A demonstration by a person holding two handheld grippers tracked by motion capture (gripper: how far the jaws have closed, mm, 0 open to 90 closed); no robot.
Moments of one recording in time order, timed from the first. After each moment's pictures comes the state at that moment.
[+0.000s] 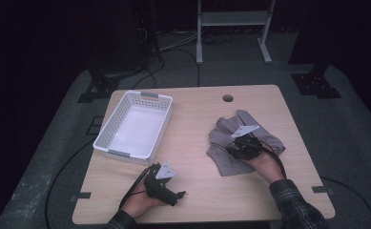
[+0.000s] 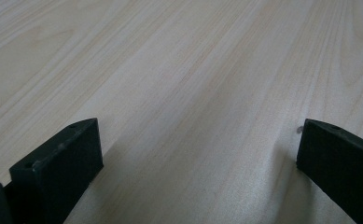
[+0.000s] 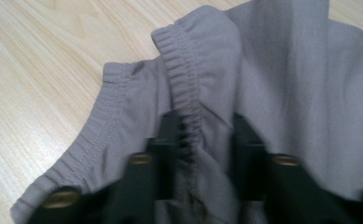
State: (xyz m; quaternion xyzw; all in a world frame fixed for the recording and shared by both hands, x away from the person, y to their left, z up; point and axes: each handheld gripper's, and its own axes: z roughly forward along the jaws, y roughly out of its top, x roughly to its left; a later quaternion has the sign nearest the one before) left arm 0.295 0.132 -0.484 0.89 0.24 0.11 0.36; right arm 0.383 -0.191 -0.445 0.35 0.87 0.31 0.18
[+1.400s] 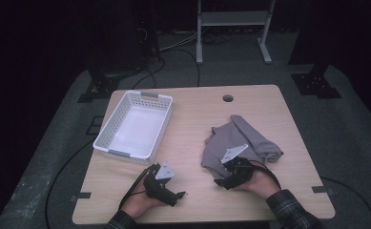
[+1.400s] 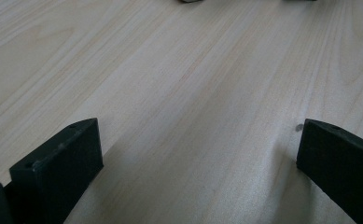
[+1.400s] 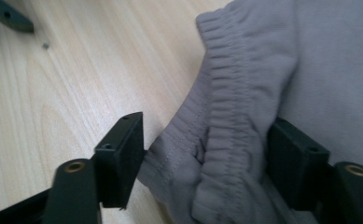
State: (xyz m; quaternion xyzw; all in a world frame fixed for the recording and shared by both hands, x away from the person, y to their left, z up) left arm 0.293 0.133 -0.485 0.89 0.25 0.11 0.37; right arm 0.325 -0.160 -0.463 0.26 0.91 0.31 0.06
